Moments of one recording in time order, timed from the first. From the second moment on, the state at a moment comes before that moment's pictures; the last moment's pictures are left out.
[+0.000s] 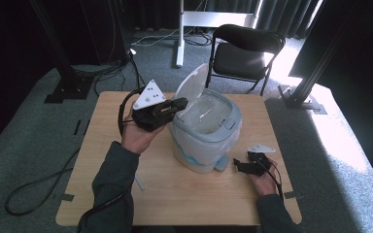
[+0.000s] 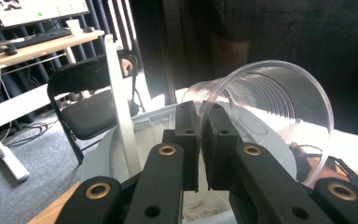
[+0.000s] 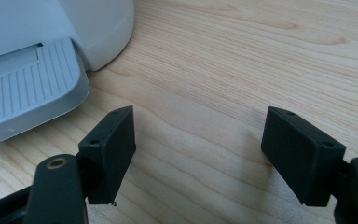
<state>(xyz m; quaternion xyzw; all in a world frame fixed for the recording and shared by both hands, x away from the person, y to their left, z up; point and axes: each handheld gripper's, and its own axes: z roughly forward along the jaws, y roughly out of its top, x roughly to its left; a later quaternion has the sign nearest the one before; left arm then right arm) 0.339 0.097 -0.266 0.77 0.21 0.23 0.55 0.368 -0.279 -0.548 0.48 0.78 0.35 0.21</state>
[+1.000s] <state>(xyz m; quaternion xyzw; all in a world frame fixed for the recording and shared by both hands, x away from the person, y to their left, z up) 0.334 0.103 -0.267 0.77 0.21 0.25 0.54 0.368 -0.279 -0.548 0.48 0.78 0.35 0.21</state>
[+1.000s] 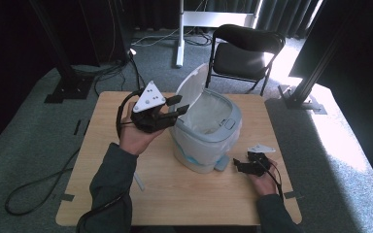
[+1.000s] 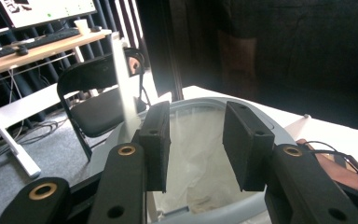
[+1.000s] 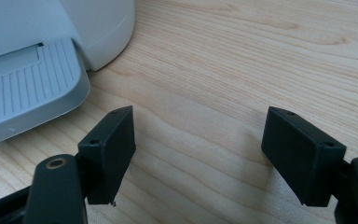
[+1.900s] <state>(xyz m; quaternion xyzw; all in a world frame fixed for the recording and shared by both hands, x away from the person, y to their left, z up) 0.336 0.162 -0.305 0.75 0.30 0.24 0.53 0.368 -0.279 -0.548 0.48 0.78 0.35 0.21</state>
